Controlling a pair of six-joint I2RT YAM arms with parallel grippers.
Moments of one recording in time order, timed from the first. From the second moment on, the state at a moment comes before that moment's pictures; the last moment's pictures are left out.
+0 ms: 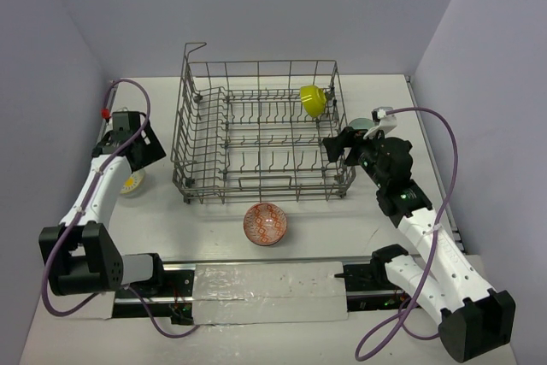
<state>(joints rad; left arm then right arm) 0.05 1.29 0.98 -0.62 -0.28 -0.41 0.27 0.80 0.63 -0.02 -0.09 0.36</state>
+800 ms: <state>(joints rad) 0.10 1.47 1.02 -0.58 -0.23 -0.41 0.27 0.80 0.63 -0.02 -0.09 0.36</state>
